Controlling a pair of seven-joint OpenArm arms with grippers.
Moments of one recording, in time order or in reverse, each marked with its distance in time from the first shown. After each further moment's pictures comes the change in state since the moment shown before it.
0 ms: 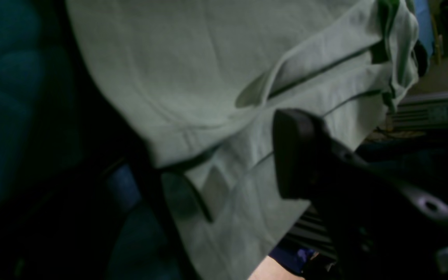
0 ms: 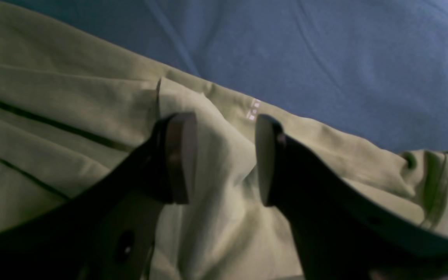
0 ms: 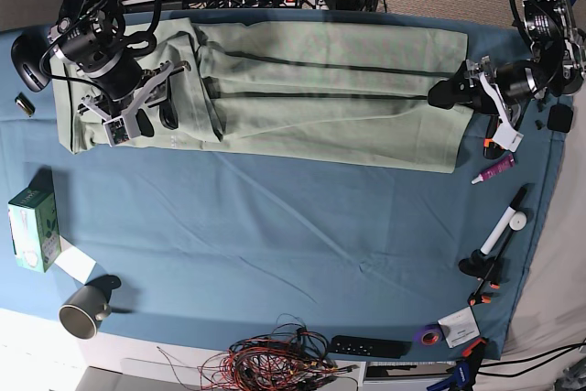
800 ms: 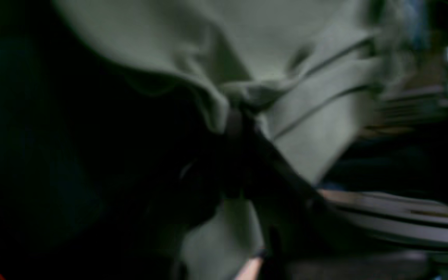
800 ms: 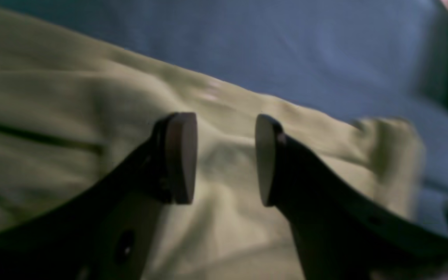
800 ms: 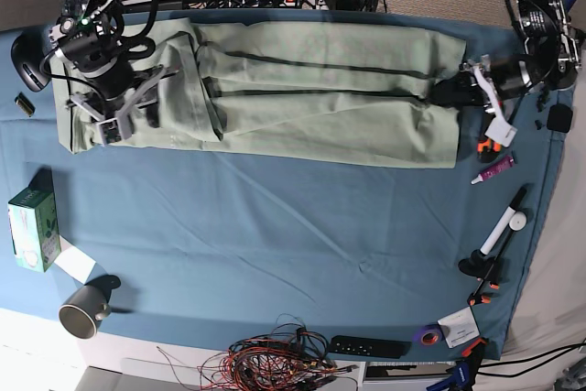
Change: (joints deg) left arm 0.1 2.9 0.0 0.0 -7.9 -3.7 4.8; right arm 0.0 0.0 0.2 0.0 -12.1 -5.5 0.4
